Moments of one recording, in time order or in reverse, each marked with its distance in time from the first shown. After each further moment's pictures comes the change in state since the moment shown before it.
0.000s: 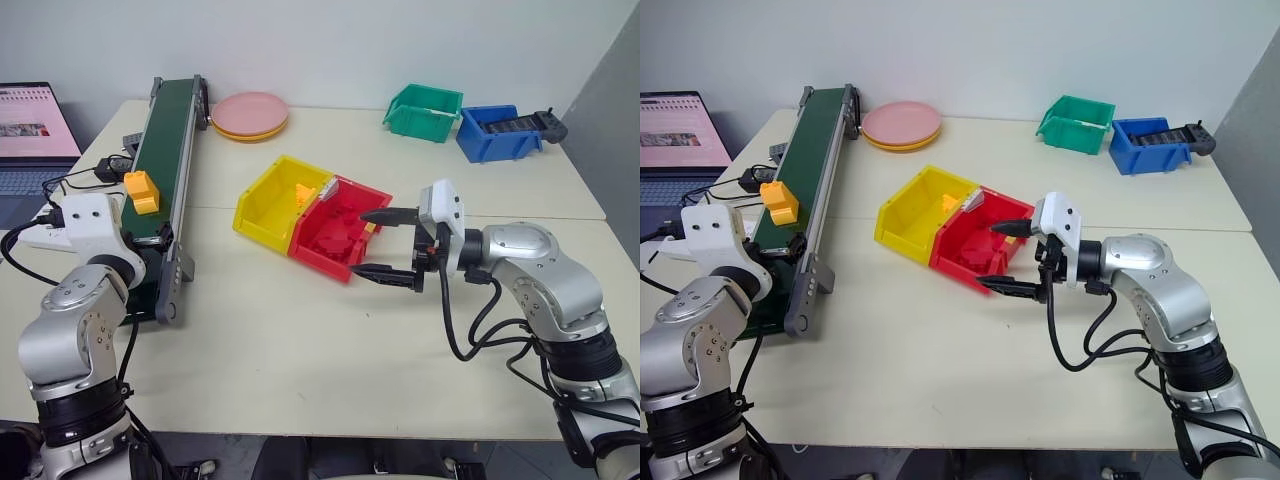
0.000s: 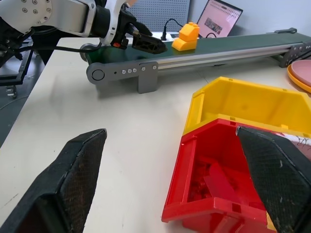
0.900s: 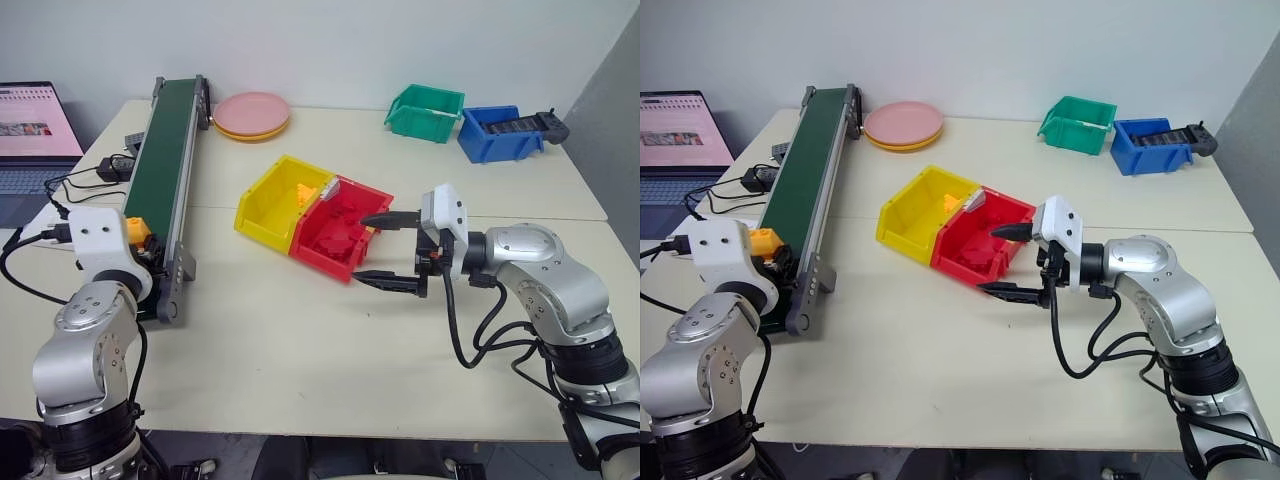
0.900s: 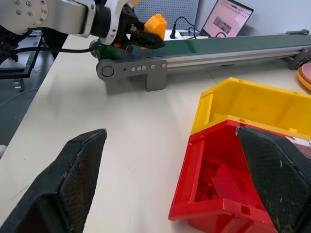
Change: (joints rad) left arm 0.082 -0.012 -0.111 -0.189 0.054 -0.010 0.036; right arm 0.002 -0.021 0.001 -0.022 0.001 -0.001 0.023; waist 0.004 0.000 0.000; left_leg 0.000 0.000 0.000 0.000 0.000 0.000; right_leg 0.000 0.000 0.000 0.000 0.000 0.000
